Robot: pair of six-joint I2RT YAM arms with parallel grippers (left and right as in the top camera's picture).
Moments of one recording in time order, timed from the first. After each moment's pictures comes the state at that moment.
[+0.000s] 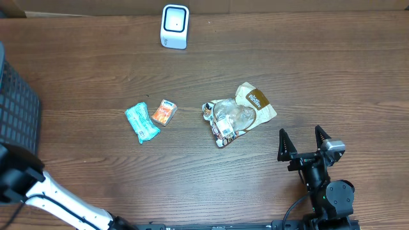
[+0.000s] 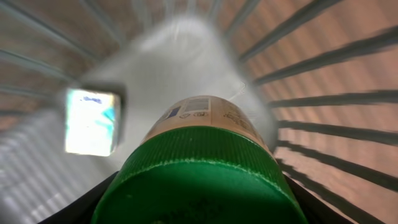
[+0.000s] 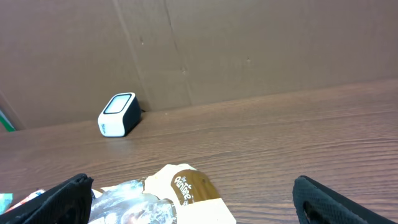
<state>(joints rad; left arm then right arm) 0.86 2.27 2.61 -1.43 0.03 -0.22 0.15 0.01 0.02 -0.03 0.00 0.22</state>
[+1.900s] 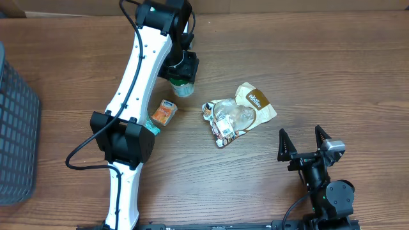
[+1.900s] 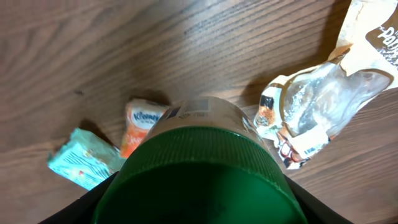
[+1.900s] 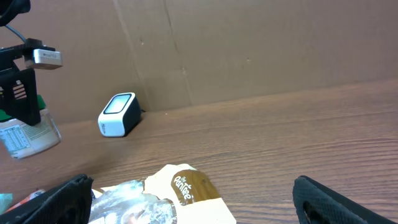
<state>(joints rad) -0.33 2.29 2.46 -1.68 0.09 -0.07 0.15 0.01 0.02 -0.03 0.00 0.22</state>
